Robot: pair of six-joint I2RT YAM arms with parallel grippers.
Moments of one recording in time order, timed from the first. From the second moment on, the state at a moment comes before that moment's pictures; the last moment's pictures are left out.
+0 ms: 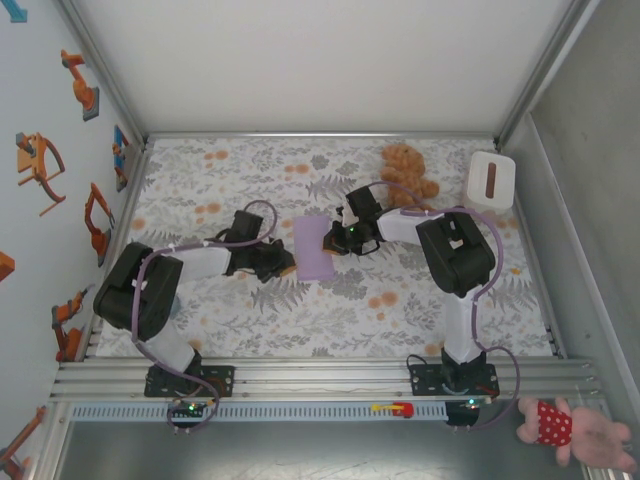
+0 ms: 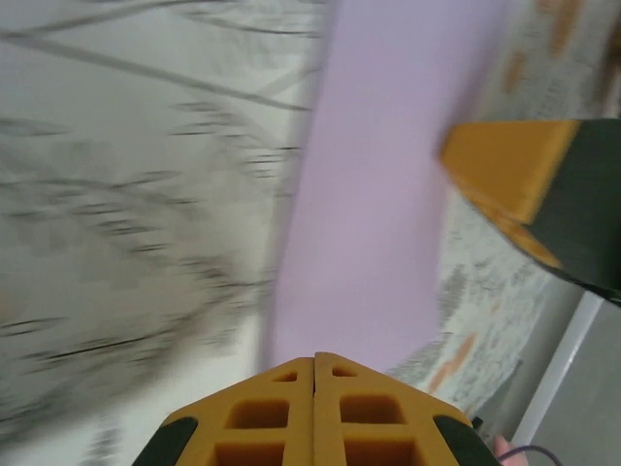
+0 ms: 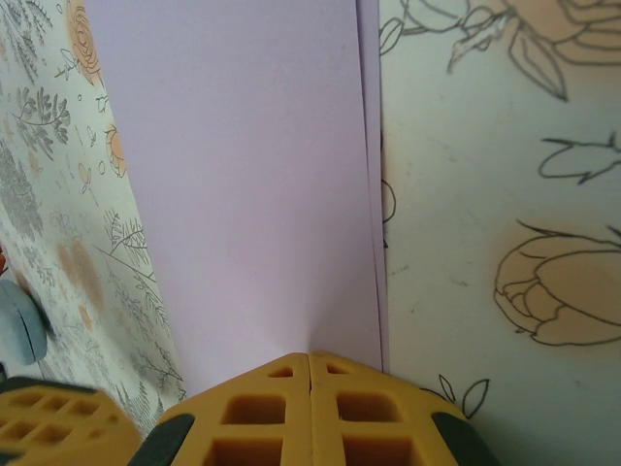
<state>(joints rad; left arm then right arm) -0.52 1.66 0.76 -0.08 0.57 -0.93 0.52 2.06 1.18 -0.23 -0.59 0.69</state>
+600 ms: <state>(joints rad) -0.58 1.79 0.77 0.02 0.58 -0.95 0.52 2.06 1.18 -0.22 -0.59 0.69</state>
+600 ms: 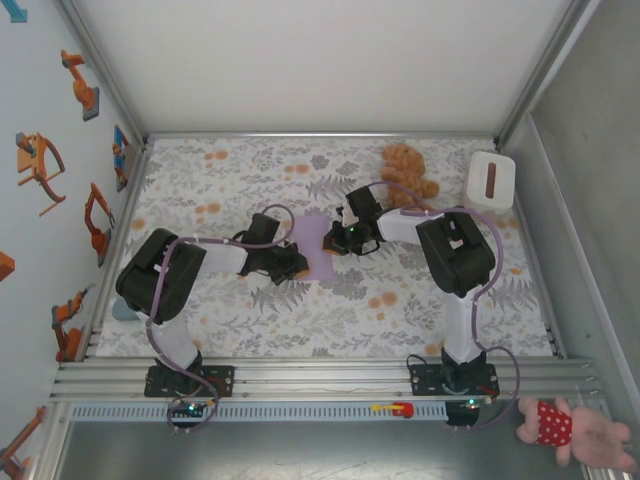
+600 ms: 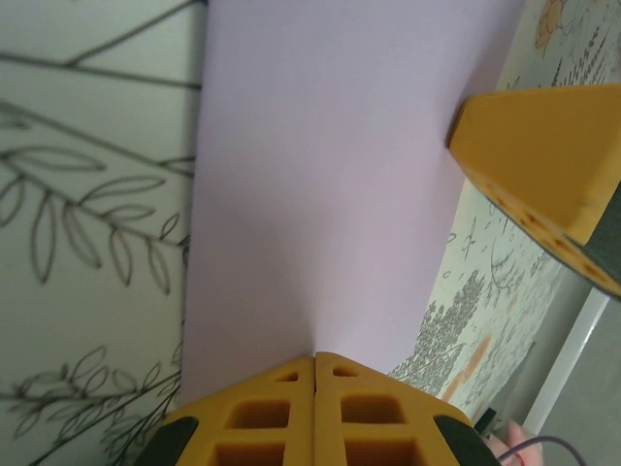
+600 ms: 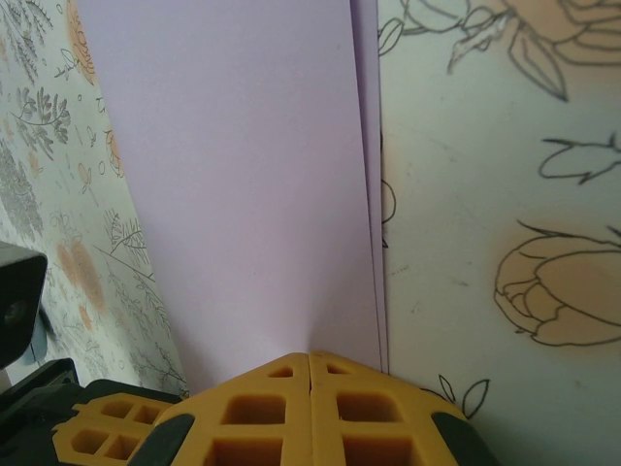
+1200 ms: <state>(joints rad) -0.58 1.55 0.73 -0.30 0.46 -0.85 0.52 2.06 1.20 -0.25 -0.58 0.69</state>
